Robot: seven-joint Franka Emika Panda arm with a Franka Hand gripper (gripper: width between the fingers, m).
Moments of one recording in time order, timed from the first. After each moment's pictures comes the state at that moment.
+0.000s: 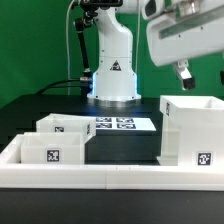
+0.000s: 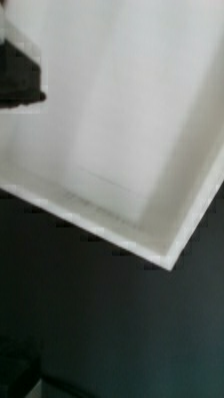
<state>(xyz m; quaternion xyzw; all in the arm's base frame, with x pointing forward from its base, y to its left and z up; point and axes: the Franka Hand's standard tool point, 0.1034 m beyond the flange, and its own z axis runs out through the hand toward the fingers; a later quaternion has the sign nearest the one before) 0.637 0.082 0.164 -0.88 0.46 -0.03 0.14</state>
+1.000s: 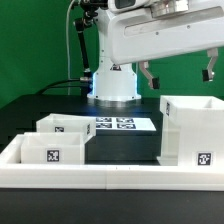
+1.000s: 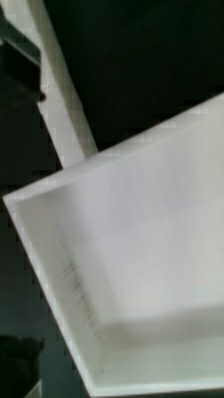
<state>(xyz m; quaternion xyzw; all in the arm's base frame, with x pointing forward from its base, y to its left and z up) 0.619 0.055 0.149 -0.99 0.10 -0.04 0.10</state>
